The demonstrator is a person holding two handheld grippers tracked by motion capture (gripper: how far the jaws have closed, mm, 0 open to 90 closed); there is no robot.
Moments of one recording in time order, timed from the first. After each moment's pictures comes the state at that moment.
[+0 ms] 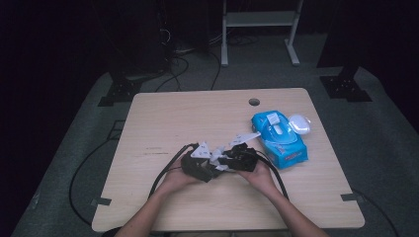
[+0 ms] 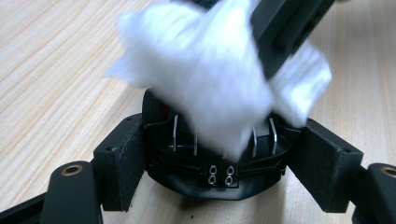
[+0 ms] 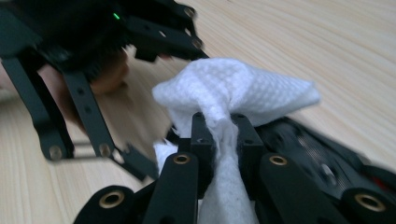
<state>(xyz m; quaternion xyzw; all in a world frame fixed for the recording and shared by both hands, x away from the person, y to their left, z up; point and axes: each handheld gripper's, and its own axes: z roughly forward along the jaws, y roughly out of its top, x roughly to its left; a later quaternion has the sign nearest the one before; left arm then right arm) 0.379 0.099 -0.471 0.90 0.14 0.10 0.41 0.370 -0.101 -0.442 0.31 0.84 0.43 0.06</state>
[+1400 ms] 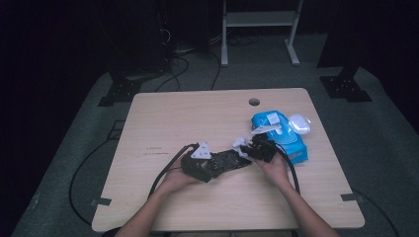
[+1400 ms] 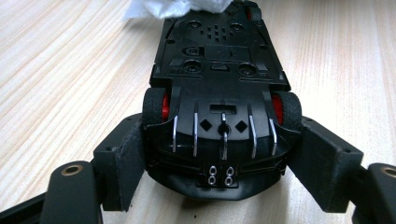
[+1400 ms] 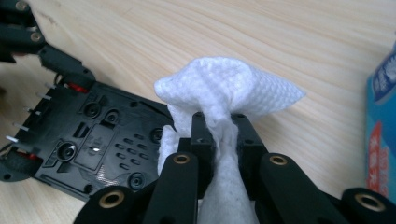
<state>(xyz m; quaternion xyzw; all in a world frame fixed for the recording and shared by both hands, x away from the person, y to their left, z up) 0.379 0.099 -0.472 0.90 0.13 0.10 0.40 0.401 -0.164 -0.452 0.43 0.80 0.40 0.11</state>
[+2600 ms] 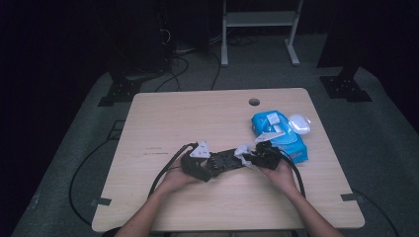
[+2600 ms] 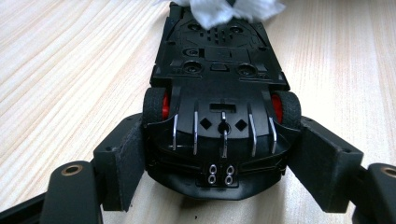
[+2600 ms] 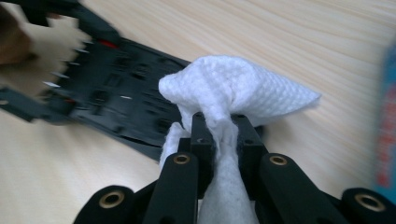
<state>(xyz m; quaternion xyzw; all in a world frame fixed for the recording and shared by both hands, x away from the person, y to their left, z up) 0.381 0.101 -0.472 0.90 0.14 0.09 0.41 0.376 -0.169 -0.453 0.39 0.83 0.40 0.09</state>
